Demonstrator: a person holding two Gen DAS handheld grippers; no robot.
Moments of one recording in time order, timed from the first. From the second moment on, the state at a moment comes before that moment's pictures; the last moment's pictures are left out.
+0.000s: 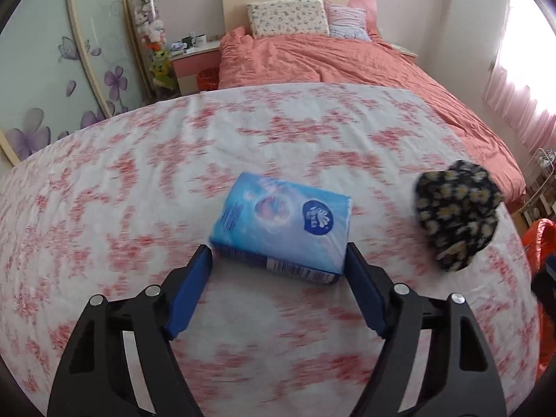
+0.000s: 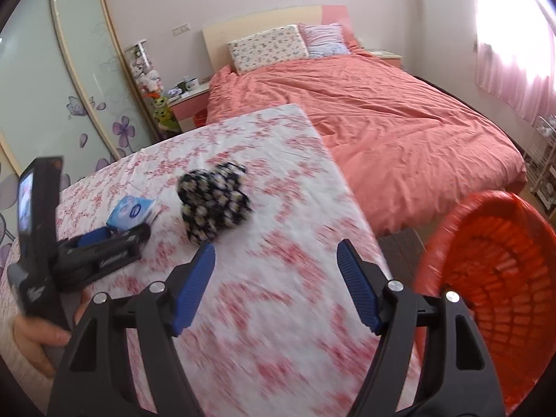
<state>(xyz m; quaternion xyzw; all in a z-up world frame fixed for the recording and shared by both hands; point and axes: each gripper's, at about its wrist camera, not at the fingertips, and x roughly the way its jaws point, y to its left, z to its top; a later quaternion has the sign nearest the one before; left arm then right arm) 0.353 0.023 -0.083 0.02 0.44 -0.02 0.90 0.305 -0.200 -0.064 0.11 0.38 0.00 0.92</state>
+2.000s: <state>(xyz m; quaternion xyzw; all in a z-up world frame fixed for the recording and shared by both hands) 0.251 0.094 -0.083 0.01 0.43 0.01 0.90 0.264 -0.090 -0.089 0.00 0.43 0.02 0.90</state>
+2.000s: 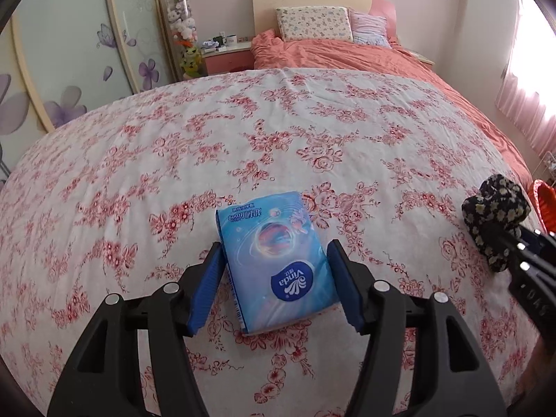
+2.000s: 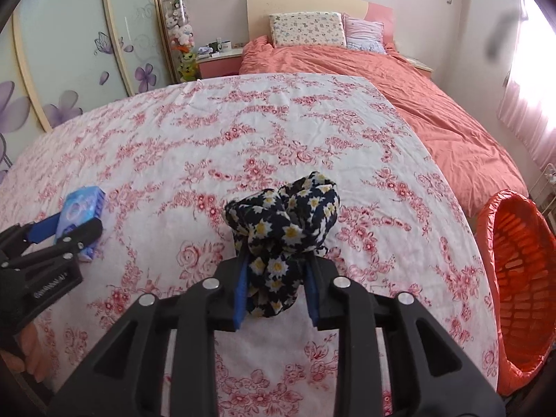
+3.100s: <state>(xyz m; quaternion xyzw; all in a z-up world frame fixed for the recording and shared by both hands) 0.251 0.107 -0.093 -0.02 0.45 0.04 0.89 0.268 -0.091 -0.095 0.01 0.43 0.01 0.90</state>
